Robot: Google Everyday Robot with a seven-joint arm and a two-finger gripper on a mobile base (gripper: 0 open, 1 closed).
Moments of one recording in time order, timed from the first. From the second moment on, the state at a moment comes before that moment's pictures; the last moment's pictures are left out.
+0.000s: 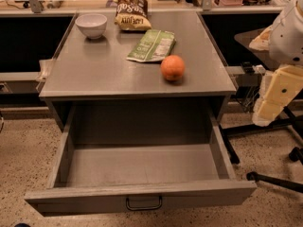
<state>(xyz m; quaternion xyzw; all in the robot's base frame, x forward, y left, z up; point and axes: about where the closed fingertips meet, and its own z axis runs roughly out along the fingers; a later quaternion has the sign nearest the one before) 0.438 -0.217 0.976 -0.60 0.78 -0.03 0.16</state>
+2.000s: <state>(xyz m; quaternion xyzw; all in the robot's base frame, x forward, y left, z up) 0.353 -0.130 0.748 -0.66 0.72 0.17 0.08</state>
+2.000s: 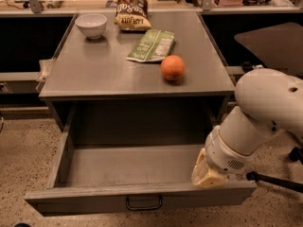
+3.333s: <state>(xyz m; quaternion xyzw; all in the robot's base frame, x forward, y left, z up) 0.317 -0.119 0.753 -0.64 0.75 0.13 0.14</state>
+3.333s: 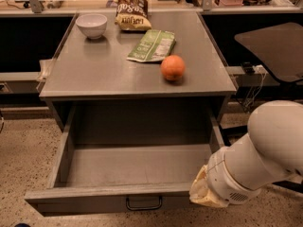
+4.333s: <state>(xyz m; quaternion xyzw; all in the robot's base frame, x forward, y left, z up) 0.309 -0.066 0.643 -0.67 0.74 0.06 0.10</state>
